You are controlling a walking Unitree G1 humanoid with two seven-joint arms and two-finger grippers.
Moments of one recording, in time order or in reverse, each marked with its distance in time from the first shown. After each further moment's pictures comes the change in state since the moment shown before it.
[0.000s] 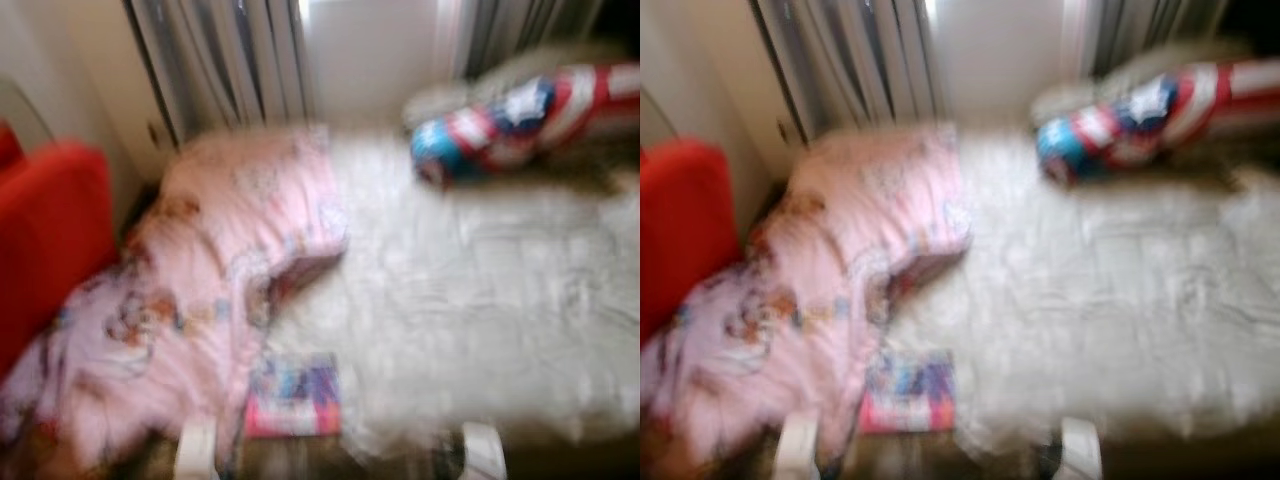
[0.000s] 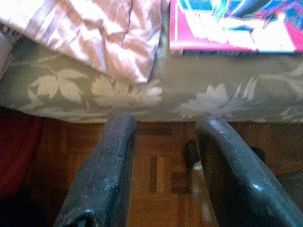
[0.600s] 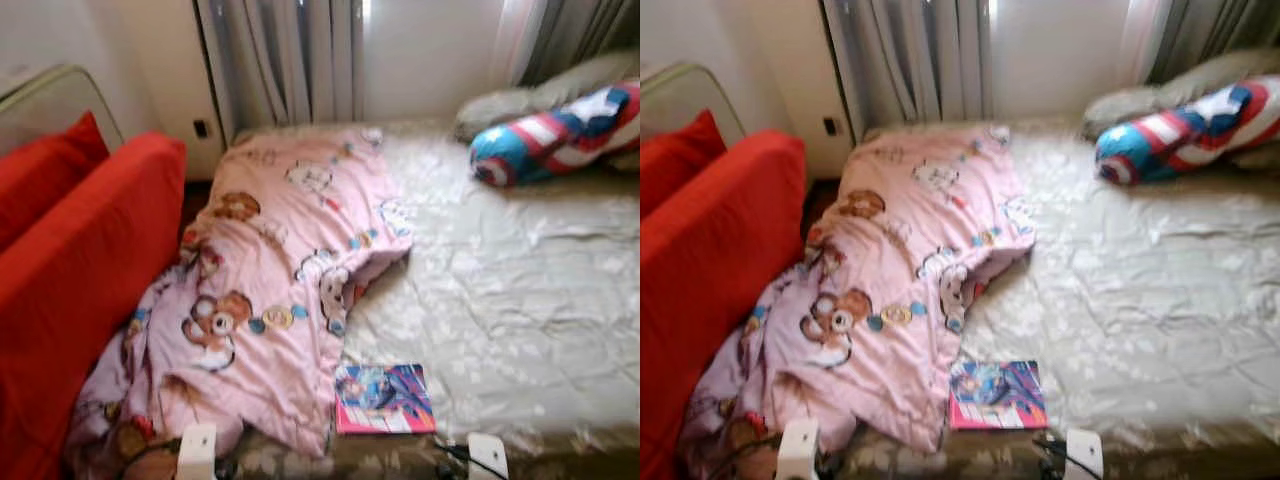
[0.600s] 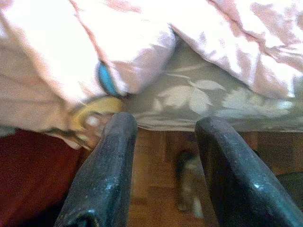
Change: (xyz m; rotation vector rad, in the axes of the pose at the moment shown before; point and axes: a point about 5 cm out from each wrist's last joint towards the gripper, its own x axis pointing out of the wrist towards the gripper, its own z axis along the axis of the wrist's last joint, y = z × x) left arm -0.001 0.001 -0.001 -0.005 -0.001 0.004; right arm 0.000 0.000 0.002 0.001 -0.008 0.004
